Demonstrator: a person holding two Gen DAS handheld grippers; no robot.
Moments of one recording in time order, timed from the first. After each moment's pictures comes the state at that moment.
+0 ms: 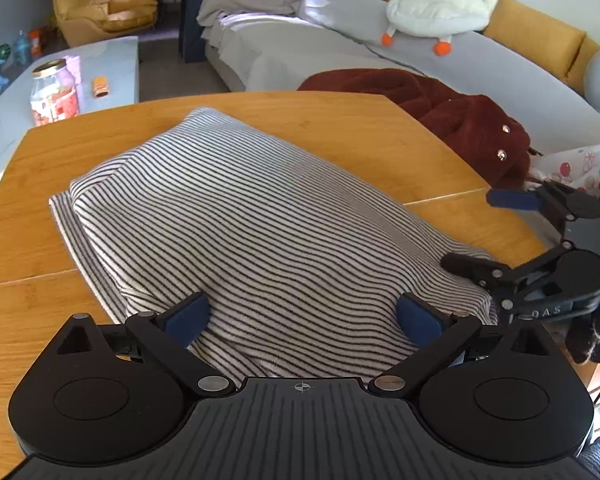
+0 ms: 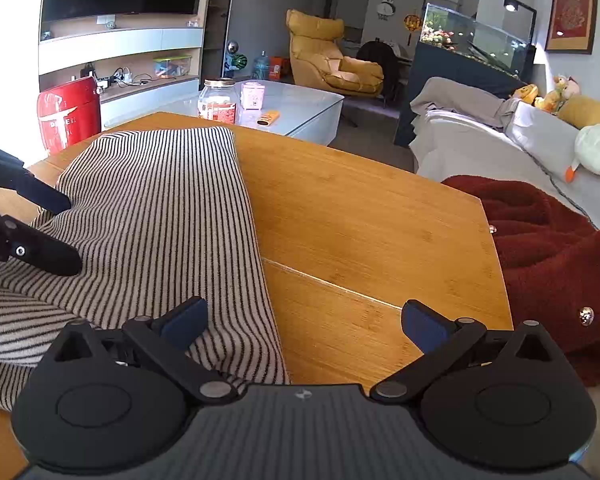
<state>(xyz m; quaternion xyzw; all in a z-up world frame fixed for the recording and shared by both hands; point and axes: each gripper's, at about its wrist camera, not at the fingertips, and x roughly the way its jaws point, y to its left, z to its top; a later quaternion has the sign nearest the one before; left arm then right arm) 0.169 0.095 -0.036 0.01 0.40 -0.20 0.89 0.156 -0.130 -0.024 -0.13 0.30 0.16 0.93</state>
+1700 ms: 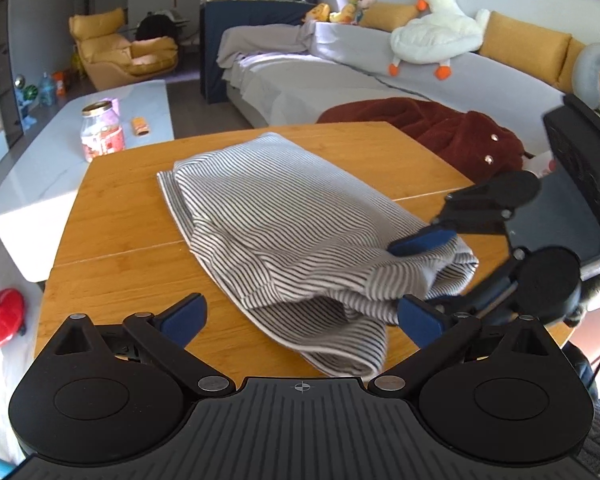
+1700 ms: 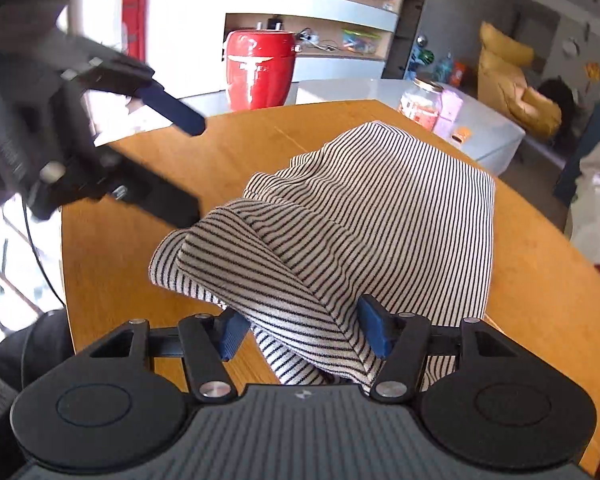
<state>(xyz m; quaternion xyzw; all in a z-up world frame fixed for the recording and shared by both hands) 0.064 0.128 0.003 0.04 0.34 -0.19 0.92 0.121 -0.046 0.005 -0.21 0.32 0.41 0.83</state>
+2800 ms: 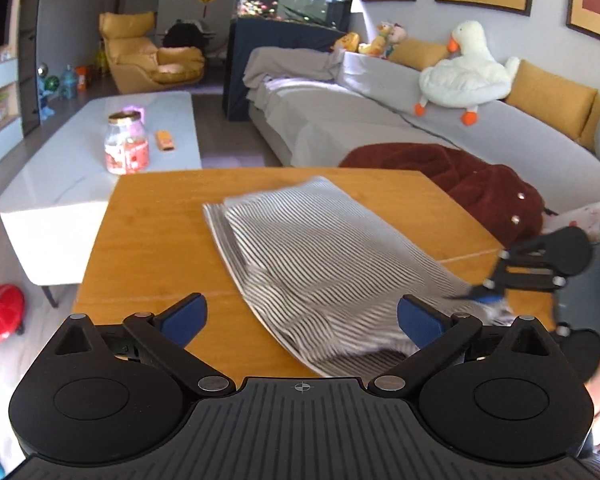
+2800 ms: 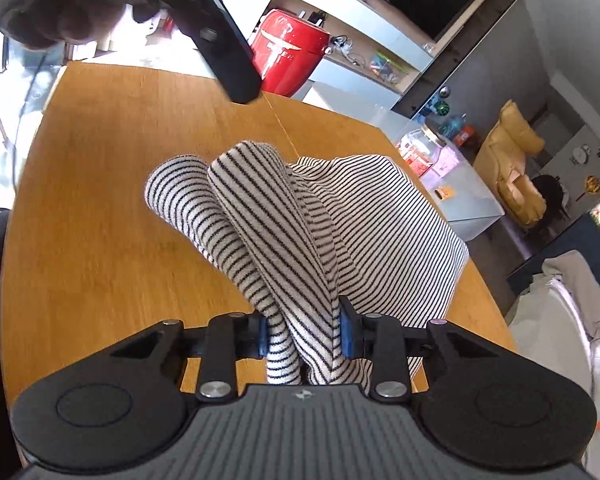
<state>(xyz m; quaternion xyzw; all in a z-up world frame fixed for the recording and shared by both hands) 0.135 0.165 0.011 -0.01 0.33 -0.16 0.93 0.124 -0.019 0.000 -0.41 0.22 0.40 0.79</state>
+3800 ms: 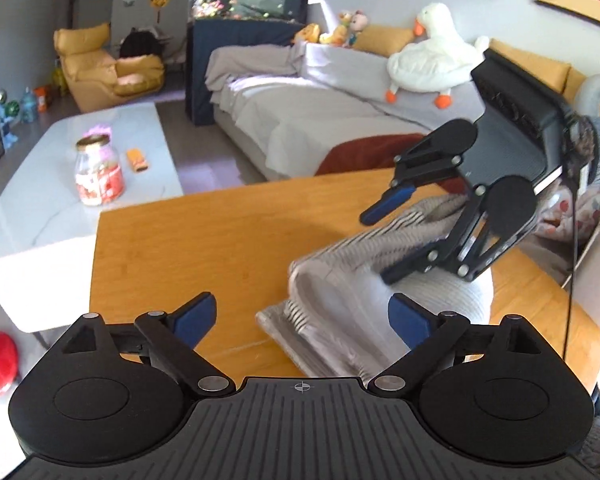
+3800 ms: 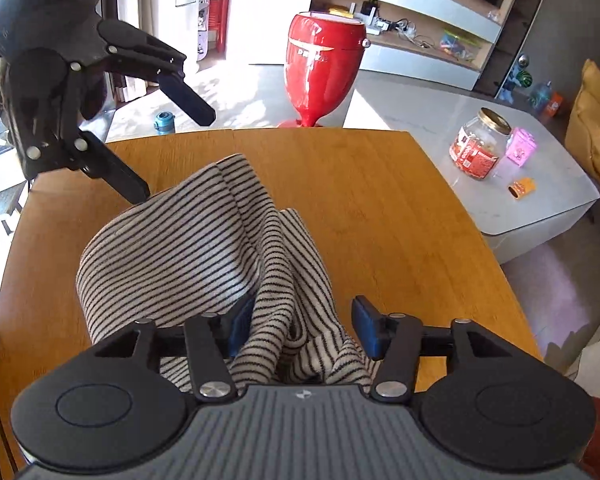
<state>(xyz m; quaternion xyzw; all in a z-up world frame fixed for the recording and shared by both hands) 0.160 0.188 0.040 0.01 0.30 -0.23 0.92 0.275 -0.001 0.052 -0.34 0.30 0.52 0.73</state>
